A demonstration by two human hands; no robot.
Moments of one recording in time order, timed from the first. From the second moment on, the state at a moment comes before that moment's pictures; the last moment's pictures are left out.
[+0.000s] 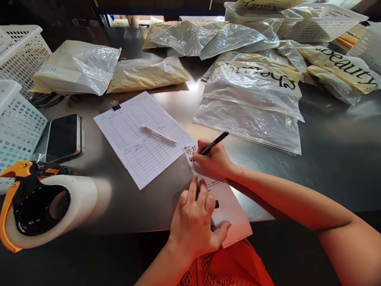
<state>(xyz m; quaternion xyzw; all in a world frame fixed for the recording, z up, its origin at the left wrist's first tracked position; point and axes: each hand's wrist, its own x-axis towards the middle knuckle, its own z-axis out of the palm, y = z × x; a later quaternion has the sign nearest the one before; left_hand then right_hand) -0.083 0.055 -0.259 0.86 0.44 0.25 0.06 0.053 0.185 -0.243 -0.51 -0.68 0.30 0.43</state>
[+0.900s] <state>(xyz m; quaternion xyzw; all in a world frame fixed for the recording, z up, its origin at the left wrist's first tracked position) -0.082 0.059 -0.254 0.86 0.46 0.21 0.06 0.067 0.193 -0.243 -0.53 -0.67 0.31 0.42</state>
